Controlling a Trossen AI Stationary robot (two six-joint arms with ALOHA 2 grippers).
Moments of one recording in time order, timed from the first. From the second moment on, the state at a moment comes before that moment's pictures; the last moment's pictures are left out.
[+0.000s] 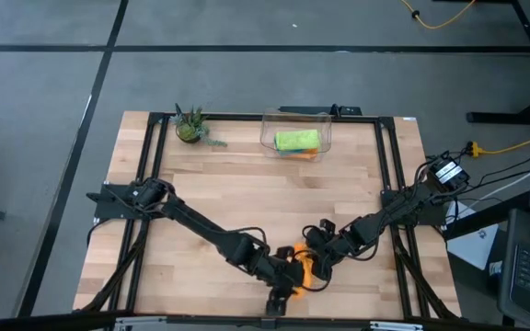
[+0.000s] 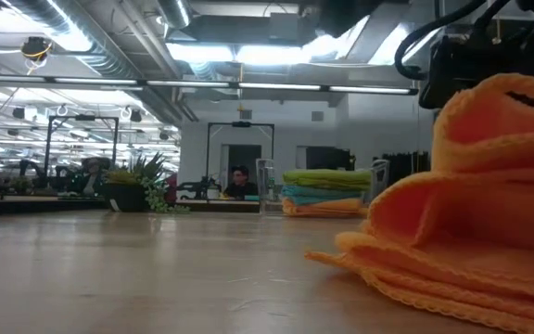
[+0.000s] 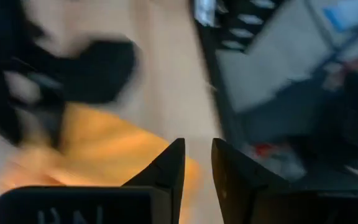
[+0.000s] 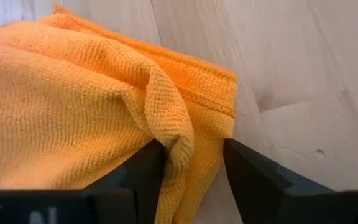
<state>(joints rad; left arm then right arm) -0.46 2.17 1.83 -0.38 -0.05 -0.38 0.57 1.67 0.76 -0.11 0.24 0.81</state>
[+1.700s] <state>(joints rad) -0.44 2.32 1.79 -0.46 -0.20 -0.41 0.64 1.68 0.83 -0.11 0.28 0.47</state>
